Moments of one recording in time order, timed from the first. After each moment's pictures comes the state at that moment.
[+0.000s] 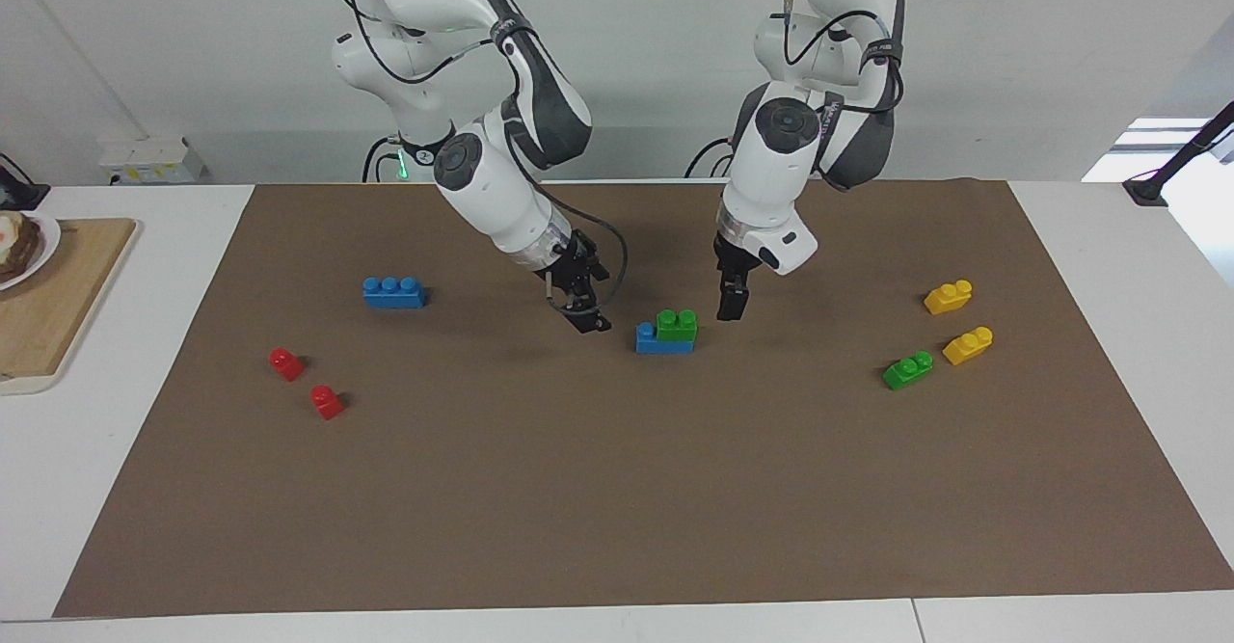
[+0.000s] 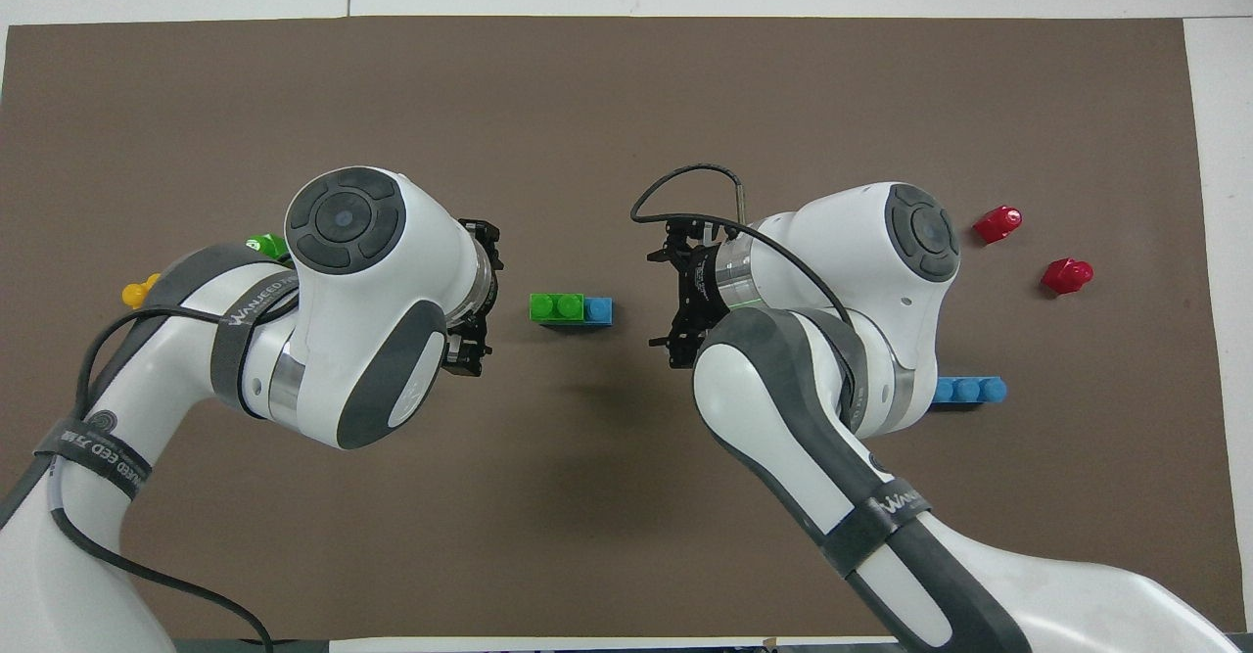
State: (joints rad) left arm -0.48 0.14 -0.03 -1.93 -0.06 2.06 -1.87; right arm 0.50 0.23 -0.03 -1.95 0.64 2.31 1.66
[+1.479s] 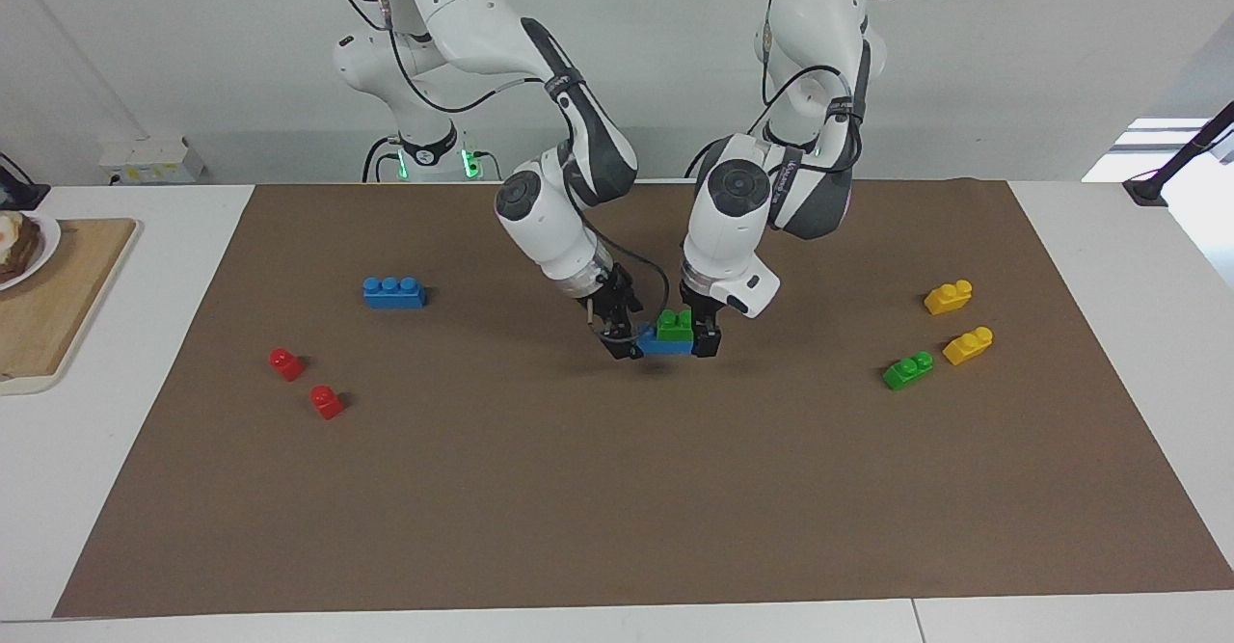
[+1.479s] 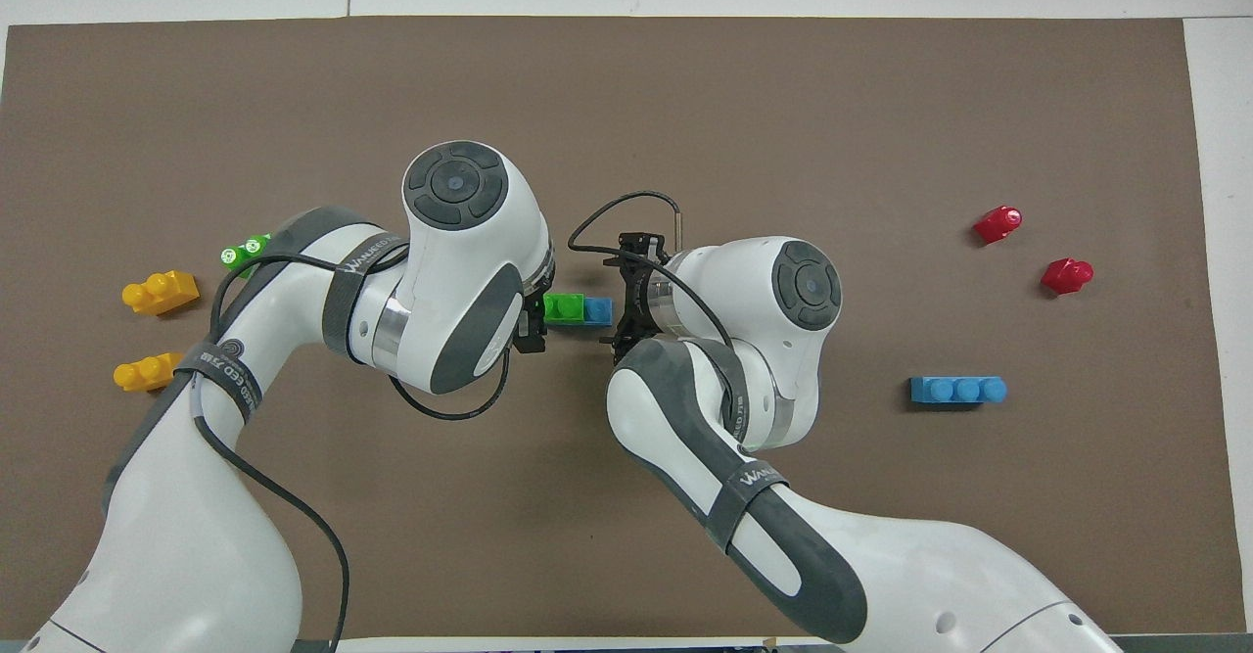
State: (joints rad) left arm -0.53 0.33 -0.03 -1.78 -0.06 2.06 -2.09; right arm 0.62 0.40 -0.03 -1.93 0.71 2.58 1.66
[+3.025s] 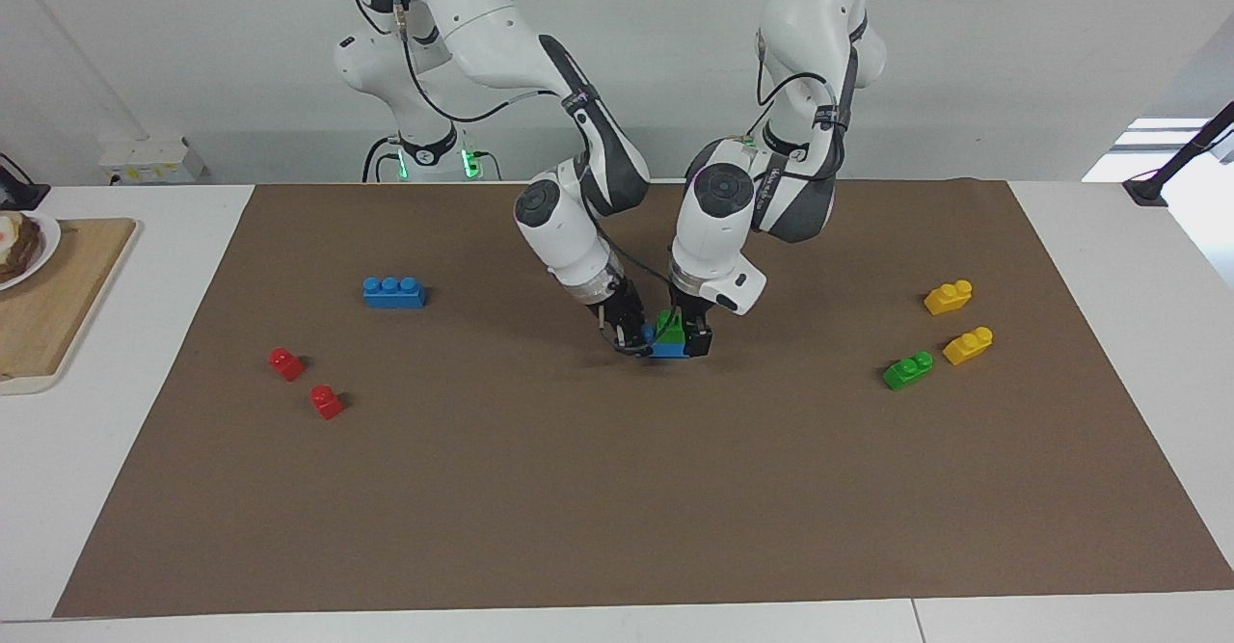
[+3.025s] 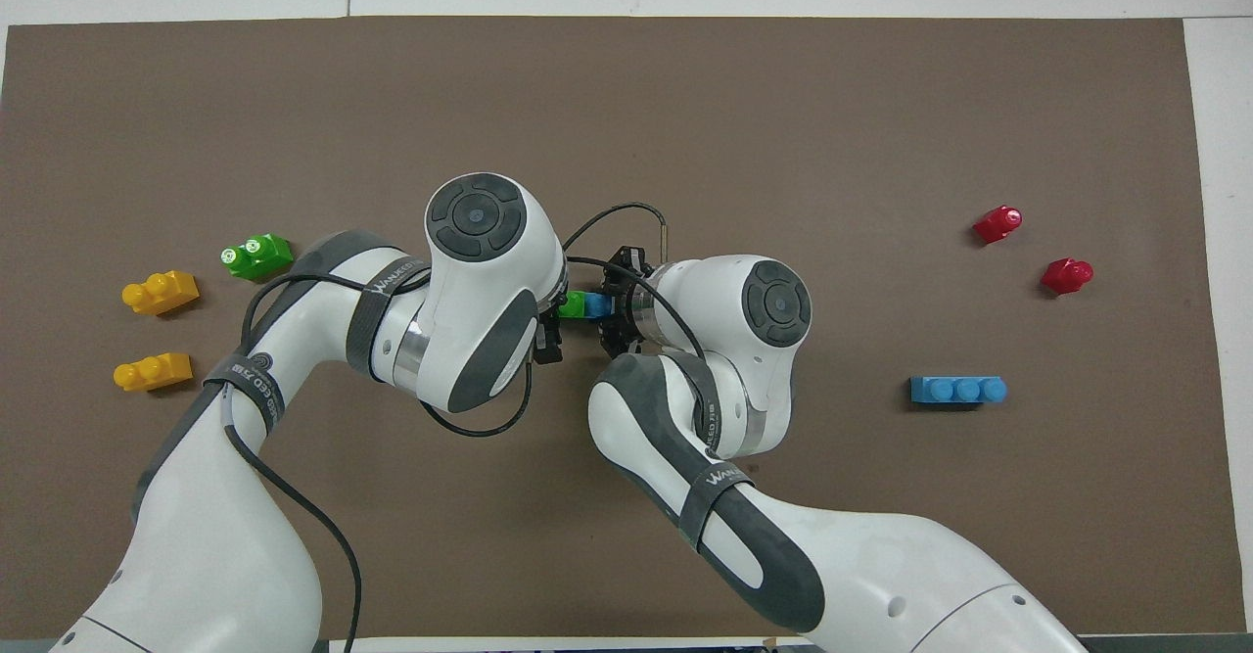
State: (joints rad) left arm -0.55 0.33 -0.03 -1.84 -0.06 2.15 -2.18; right arm 0.65 0.44 -0.03 -1.93 0.71 2.65 1.66
